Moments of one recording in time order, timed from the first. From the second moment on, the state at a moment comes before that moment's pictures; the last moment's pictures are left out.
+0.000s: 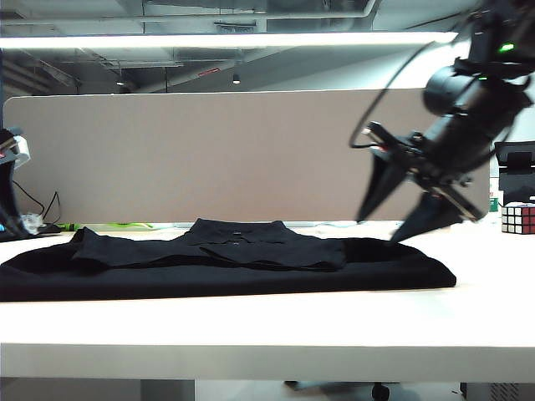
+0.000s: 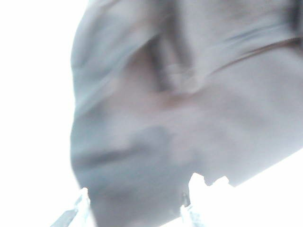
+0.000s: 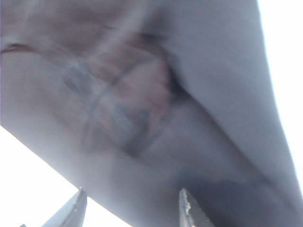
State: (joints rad) left arm 0.20 1.65 1.08 -0.71 0.56 0.16; right arm 0.15 1.86 1.30 -0.58 -0.60 0.11
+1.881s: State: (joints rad) left arm 0.19 1.64 0.85 -0.52 0.62 0.09; right arm 0.07 1.80 1.04 -0.40 -0.54 0.14
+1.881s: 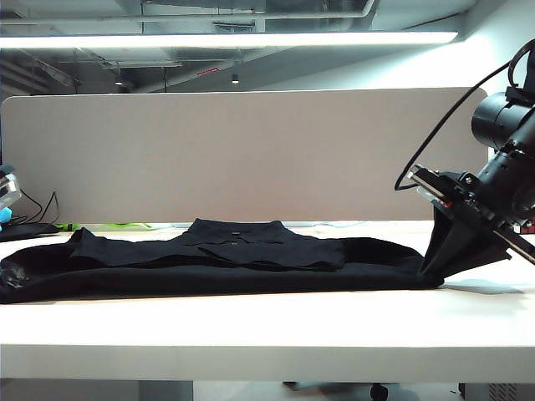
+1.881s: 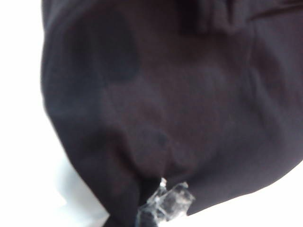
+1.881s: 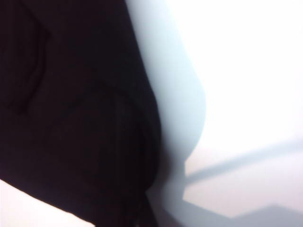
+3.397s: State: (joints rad) left arm 0.17 1.30 1.13 -0.47 0.50 -0.04; right arm 0.06 1.46 1.26 -0.57 -0.37 0.05
